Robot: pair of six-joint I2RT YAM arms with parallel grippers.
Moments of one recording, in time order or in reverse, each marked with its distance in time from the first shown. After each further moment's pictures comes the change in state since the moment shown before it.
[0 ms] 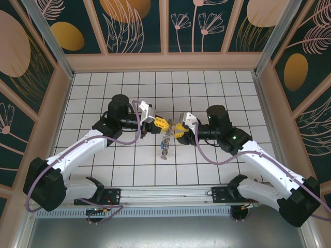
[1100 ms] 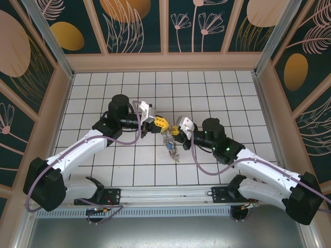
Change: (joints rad) left arm 0.000 0.000 0.000 -0.010 -0.032 0.014; right arm 0.161 -0.038 -0.183 0.345 0.315 0.151
